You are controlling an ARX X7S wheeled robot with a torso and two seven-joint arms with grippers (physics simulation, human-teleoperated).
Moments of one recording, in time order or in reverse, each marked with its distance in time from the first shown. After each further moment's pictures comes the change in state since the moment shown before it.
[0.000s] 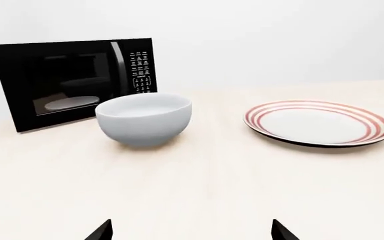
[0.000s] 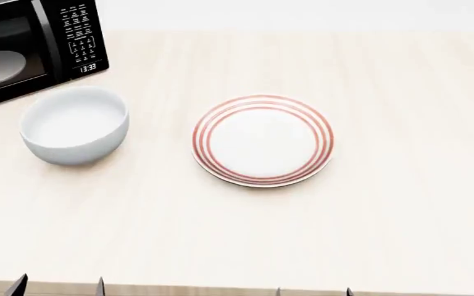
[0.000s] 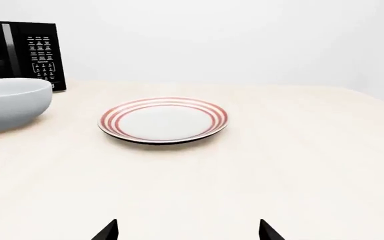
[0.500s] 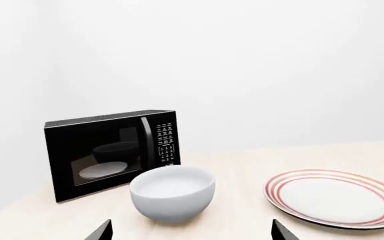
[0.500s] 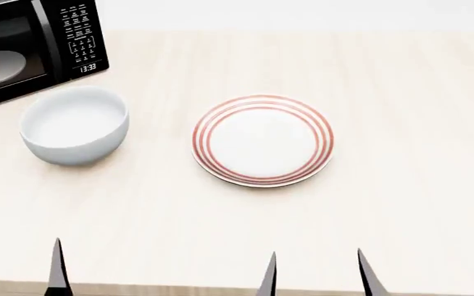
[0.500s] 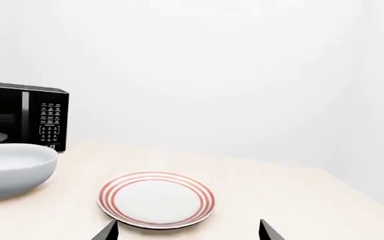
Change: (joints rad) left arm 0.063 -0.056 -0.011 0.398 0.011 -0.137 -0.058; right arm -0.074 0.051 -0.078 -0.438 -0.106 0.147 0.088
